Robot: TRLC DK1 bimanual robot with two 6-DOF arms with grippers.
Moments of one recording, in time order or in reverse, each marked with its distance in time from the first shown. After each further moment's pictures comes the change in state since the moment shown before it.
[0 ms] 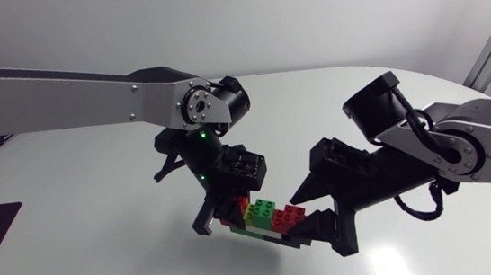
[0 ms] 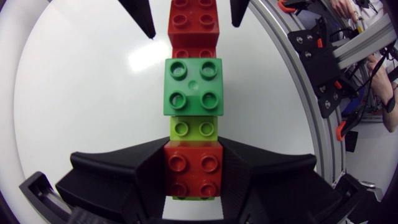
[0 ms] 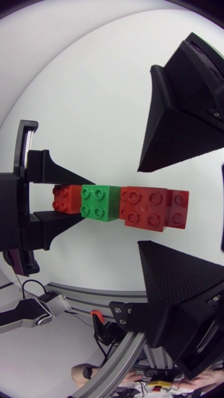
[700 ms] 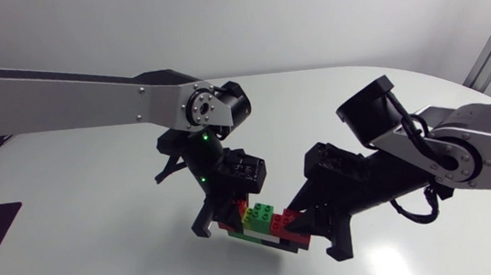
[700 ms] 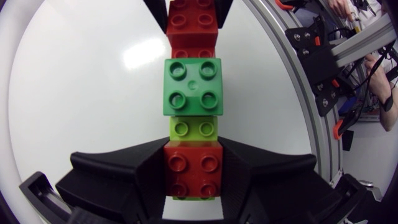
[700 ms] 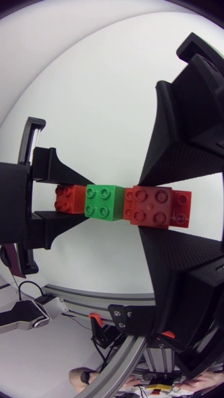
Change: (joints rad) left arm -0.002 0.021 0.008 -0.031 -0.001 0.003; right arm 0.037 0.000 -0.010 0.021 0.041 0.022
